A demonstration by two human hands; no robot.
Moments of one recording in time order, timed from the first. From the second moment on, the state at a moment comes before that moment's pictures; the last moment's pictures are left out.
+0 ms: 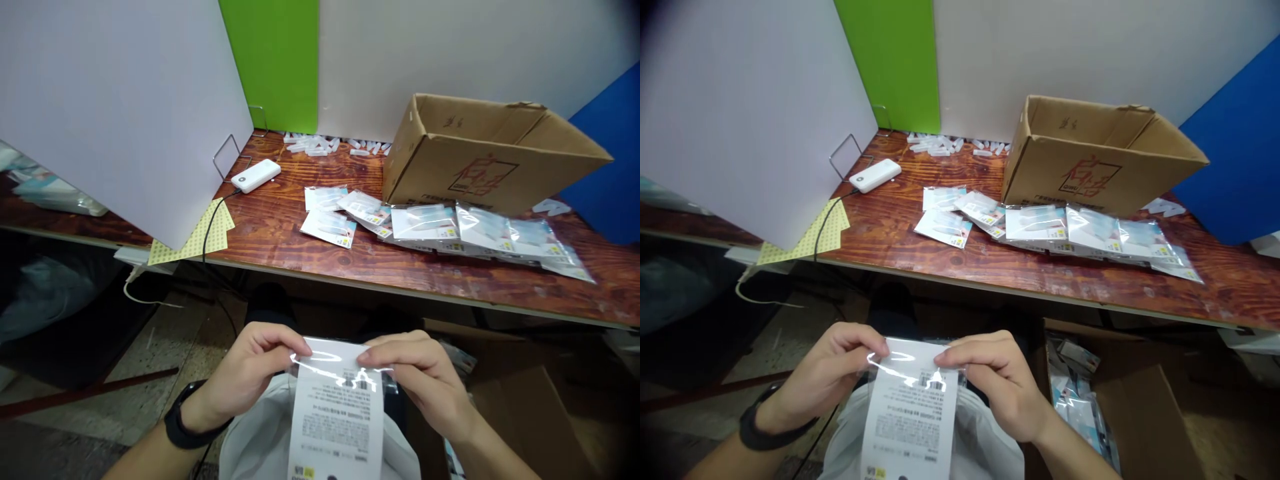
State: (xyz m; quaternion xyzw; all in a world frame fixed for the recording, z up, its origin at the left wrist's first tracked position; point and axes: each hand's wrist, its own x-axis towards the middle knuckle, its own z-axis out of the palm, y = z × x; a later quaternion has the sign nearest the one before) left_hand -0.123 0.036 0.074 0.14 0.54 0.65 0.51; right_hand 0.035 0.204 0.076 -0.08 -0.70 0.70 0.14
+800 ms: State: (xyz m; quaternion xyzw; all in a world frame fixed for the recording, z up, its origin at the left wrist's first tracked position) left_hand -0.108 0.025 0.066 0.09 0.45 0.71 0.53; right_hand 0.035 0.187 0.054 -0.24 -0.39 0.89 0.02
